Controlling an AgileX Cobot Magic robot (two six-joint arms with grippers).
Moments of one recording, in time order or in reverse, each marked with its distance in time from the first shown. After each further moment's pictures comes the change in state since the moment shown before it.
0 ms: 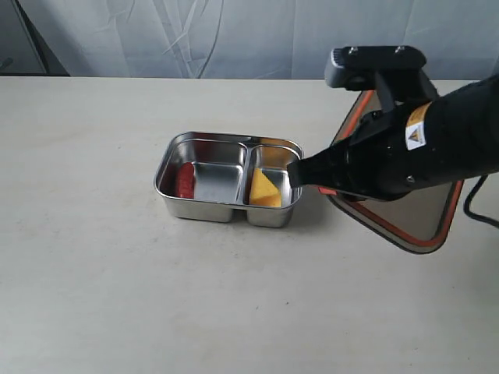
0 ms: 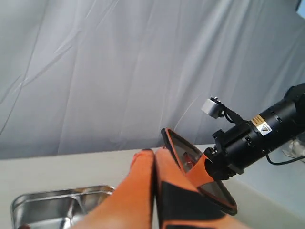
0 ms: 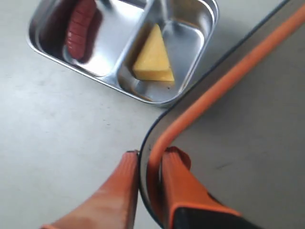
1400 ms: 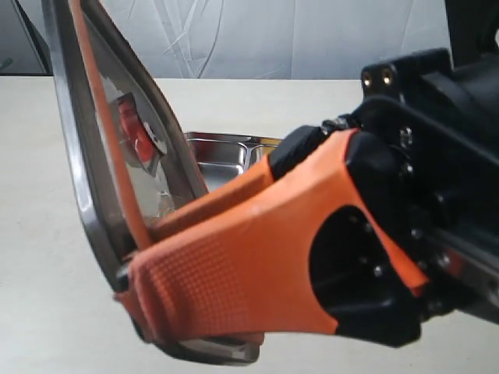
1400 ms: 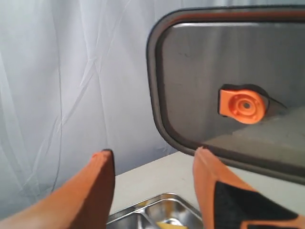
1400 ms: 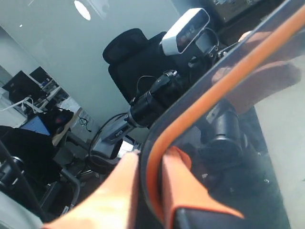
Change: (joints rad) left arm -0.002 0.083 -0.014 -0.092 -0.031 0.473; right arm 0.002 -0.199 0.000 1.540 0.629 -1.436
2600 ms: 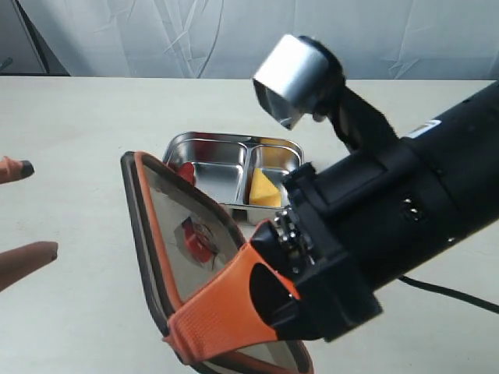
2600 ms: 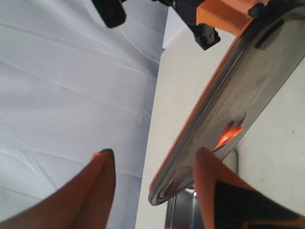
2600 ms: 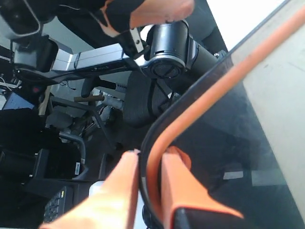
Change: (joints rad) left arm -0.248 0.335 -0.316 0.571 0.205 0.523; right arm 0.000 0.186 0.000 -0.256 0.006 0.240
